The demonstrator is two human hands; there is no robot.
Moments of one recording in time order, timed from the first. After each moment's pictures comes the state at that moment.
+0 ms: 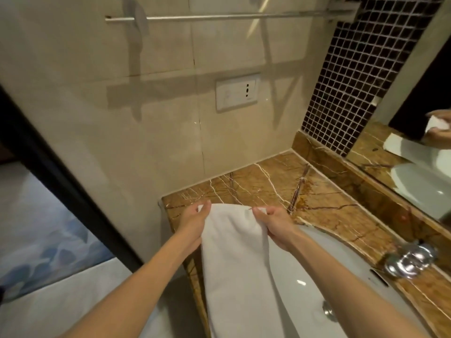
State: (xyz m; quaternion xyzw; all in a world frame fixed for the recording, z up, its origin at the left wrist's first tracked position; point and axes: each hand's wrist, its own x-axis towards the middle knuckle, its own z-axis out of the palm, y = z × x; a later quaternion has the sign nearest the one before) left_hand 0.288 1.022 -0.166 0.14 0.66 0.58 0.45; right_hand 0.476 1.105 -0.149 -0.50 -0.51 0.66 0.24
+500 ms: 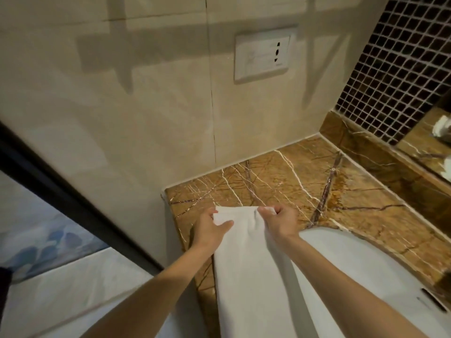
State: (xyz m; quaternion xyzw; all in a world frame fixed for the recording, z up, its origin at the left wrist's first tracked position) left_hand 0.270 1.055 -0.249 0.25 0.81 0.42 0.34; right_hand 0.414 1.143 -0.238 -0.61 -0.52 0.52 0.29
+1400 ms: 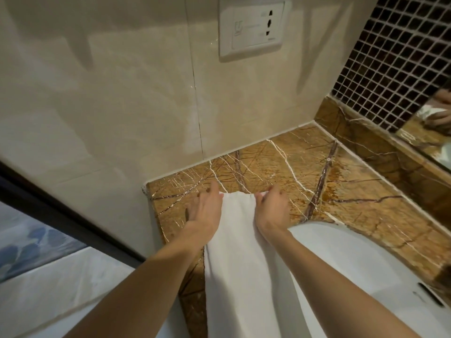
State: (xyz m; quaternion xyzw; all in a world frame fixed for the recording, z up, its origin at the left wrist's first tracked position) left_hand 0.270 1.107 -0.257 0.51 0.85 0.11 0.08; right_hand 0.400 1.162 -0.250 -0.69 -0.66 0.24 0.19
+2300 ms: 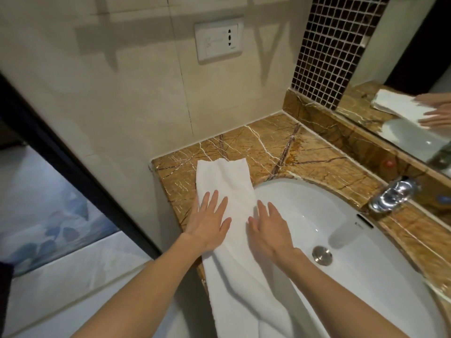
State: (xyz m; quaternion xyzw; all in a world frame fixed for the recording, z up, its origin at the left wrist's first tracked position) left_hand 0.362 0.953 -0.240 0.67 0.74 -0.05 0.08; right_hand 0.540 1.005 -0.239 -0.55 -0.81 0.22 0.03
